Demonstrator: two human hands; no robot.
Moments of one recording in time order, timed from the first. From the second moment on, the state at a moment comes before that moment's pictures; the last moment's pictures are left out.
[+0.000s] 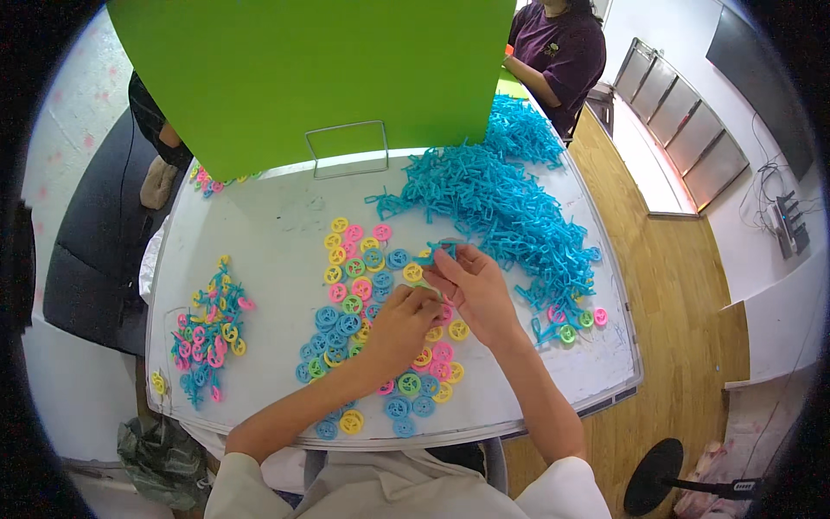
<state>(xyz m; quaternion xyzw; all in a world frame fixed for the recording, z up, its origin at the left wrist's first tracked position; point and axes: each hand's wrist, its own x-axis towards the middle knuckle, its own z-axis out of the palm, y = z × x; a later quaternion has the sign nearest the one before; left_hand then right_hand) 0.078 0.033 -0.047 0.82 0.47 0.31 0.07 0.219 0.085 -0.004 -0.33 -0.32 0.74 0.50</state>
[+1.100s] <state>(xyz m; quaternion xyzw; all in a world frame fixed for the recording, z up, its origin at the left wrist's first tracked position) 0.010 0.026 0.005 0.39 0.48 0.44 0.65 0.202 0.055 -0.005 -0.41 -0.74 0.36 0.39</state>
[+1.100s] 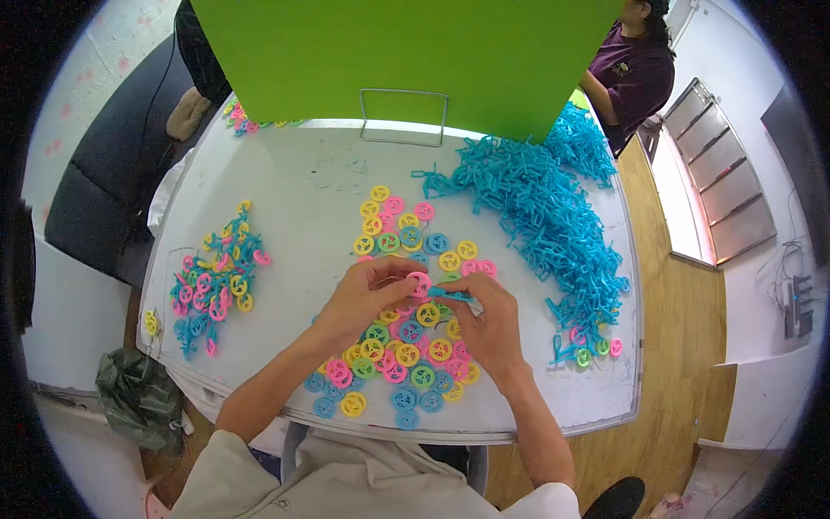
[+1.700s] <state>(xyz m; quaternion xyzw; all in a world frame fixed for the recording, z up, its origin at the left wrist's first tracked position) 0.015 0.023 -0.004 0.36 0.51 0.44 0.64 0.201 0.054 -0.002 -0.42 -0.75 0.39 0.35</state>
